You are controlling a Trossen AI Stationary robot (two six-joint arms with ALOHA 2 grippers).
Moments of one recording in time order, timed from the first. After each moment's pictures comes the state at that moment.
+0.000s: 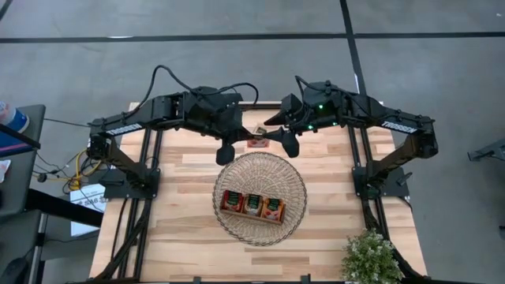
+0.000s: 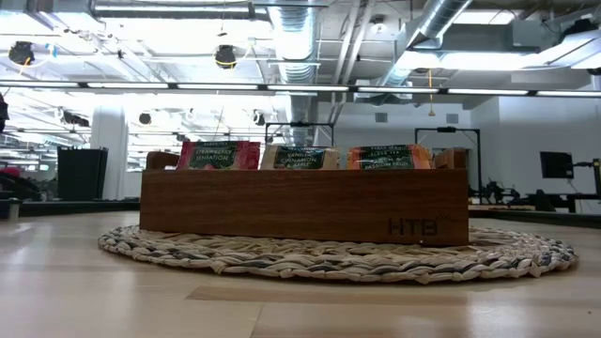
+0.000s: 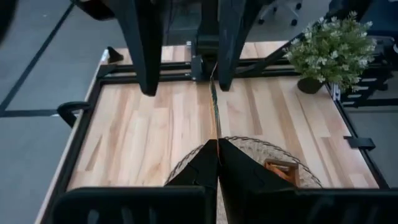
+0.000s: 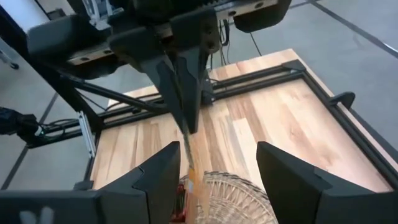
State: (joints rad) left arm 0.10 1.55 1.88 -0.84 0.08 0.09; right arm -0.10 1.46 1.74 -0.72 -0.11 0.16
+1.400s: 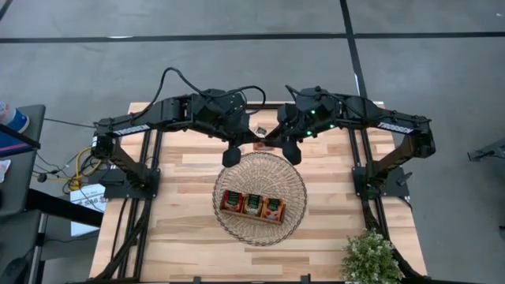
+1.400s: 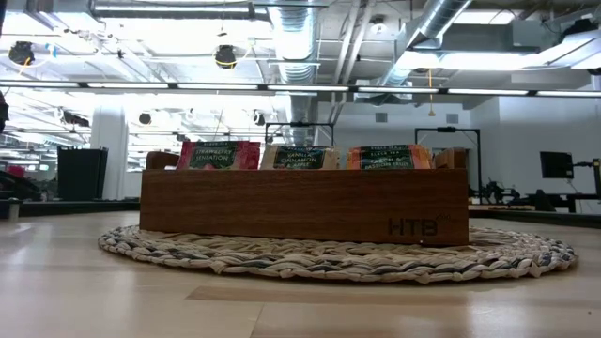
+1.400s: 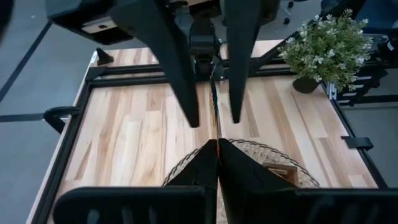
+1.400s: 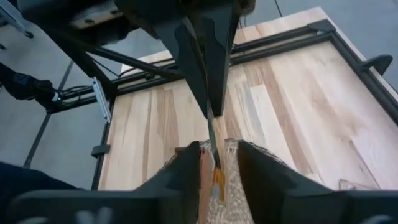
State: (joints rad) left arm 0.10 1.60 1.88 -0.79 0.10 0.10; right arm -0.09 1.49 1.75 -0.83 -0.19 0.16
